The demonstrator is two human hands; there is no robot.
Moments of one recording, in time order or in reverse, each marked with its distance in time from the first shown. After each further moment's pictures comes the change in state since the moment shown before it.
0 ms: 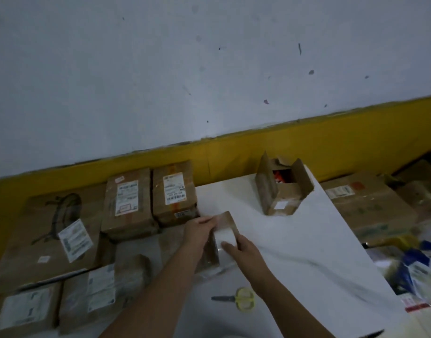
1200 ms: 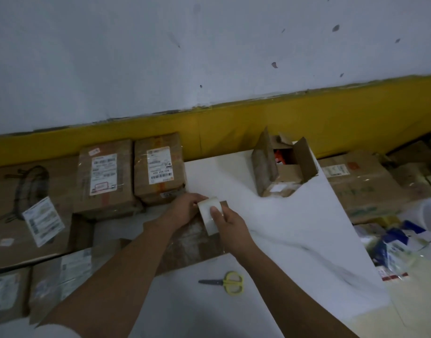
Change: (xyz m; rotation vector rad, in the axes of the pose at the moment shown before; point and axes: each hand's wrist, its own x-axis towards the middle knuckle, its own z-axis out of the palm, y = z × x) left_hand 0.101 -0.016 -0.019 0.364 -0.325 0.088; right_hand 0.049 -0.025 0.011 -0.192 0.043 0.084
